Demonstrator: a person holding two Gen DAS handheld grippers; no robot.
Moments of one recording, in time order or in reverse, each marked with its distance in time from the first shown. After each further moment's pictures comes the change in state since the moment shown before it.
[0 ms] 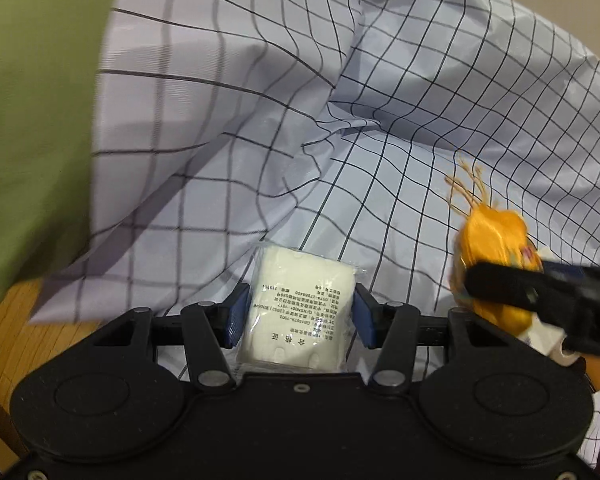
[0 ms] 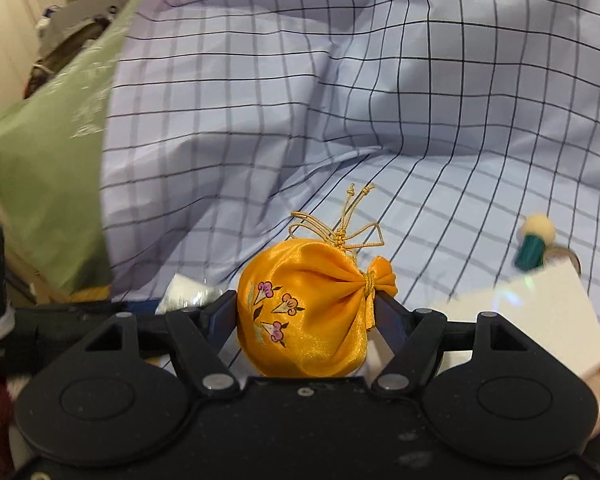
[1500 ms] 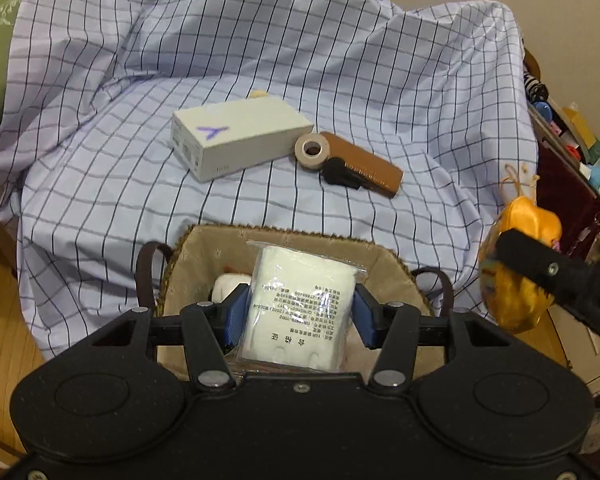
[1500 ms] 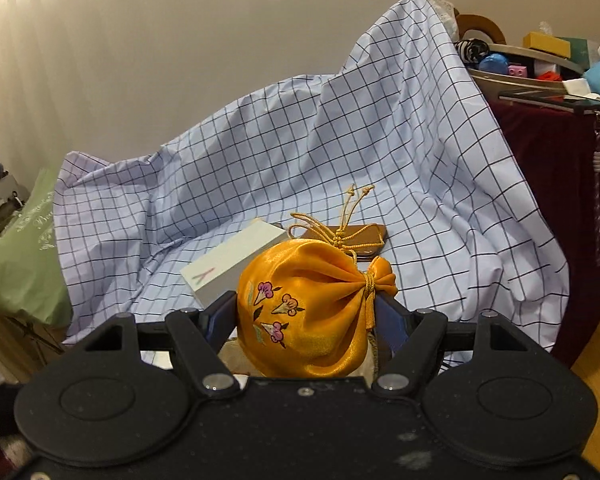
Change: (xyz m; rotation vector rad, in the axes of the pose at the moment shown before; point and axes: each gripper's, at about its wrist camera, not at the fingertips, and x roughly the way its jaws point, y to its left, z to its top) left arm -0.155 -0.136 -0.209 0.285 -0.001 -0.301; right arm -0.288 -0.008 -0.303 0.407 -0.510 -0.457
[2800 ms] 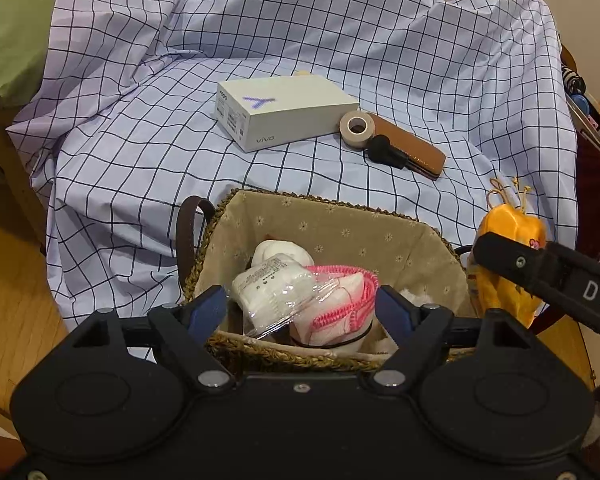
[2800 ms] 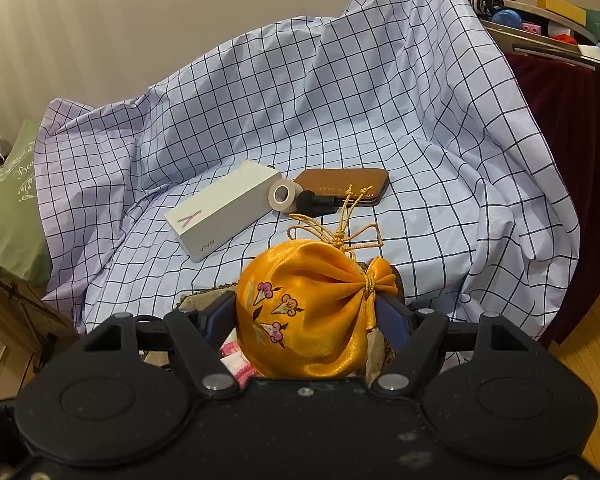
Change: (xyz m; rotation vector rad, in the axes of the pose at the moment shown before) left arm 0.004 0.013 -0.026 -0.035 0.004 0.103; right arm 0.032 0.011 -0.021 -0.033 0.153 -0.036
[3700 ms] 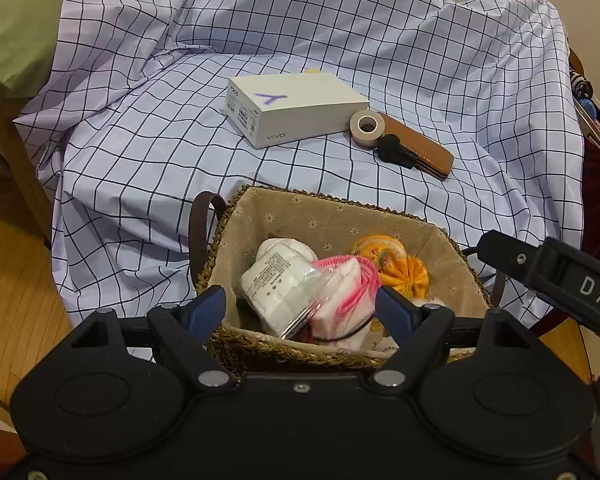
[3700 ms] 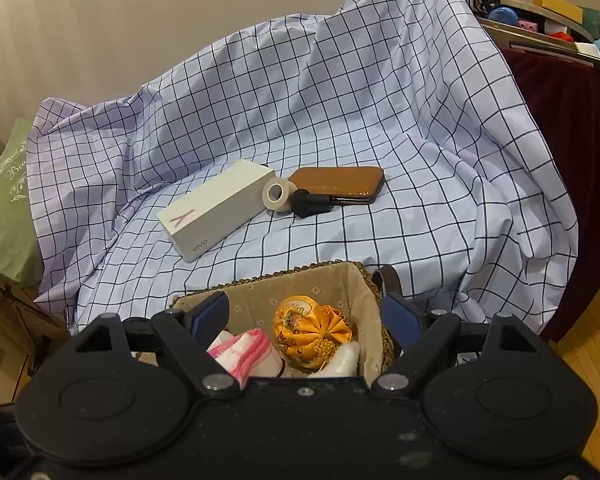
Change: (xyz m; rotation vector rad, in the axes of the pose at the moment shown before) left arm 0.000 0.005 -0.001 -0.016 0.007 0.008; right arm 0.008 -0.004 0.000 0.005 0.005 -0.019
